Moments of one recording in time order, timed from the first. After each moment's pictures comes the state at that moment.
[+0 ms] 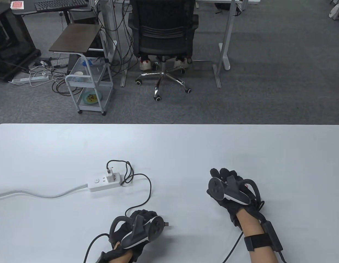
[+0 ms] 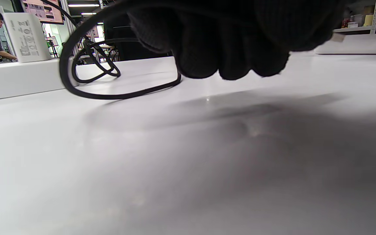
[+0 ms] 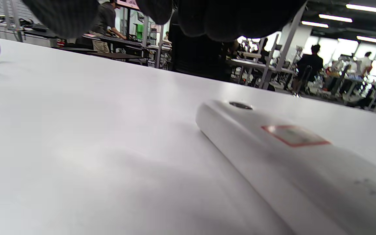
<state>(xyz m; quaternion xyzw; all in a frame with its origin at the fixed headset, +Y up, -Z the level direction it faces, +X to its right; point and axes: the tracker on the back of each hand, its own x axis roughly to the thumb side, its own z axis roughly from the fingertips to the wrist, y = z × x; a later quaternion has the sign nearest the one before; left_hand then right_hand) -0.104 -0.736 -0.267 -0.02 -0.15 -0.04 0.99 0.167 -0.698 -0.361 -0.14 -0.01 -0.99 0.10</state>
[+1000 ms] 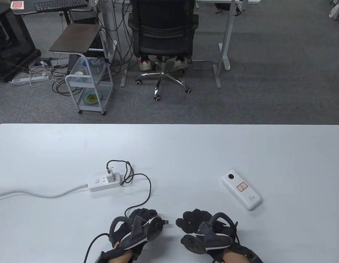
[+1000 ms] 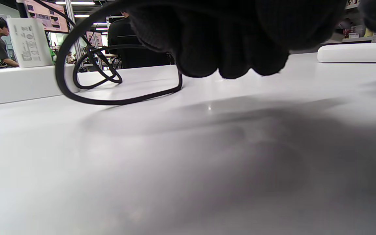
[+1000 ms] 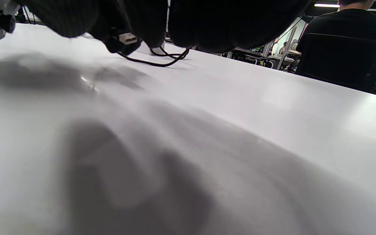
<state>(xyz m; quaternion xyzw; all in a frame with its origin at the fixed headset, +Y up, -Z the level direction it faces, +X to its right) -0.106 -0.735 -0.267 0.01 -0.15 -0.03 0.99 0.085 -0.733 -0.250 -0.39 -0.02 -0.91 0.11</state>
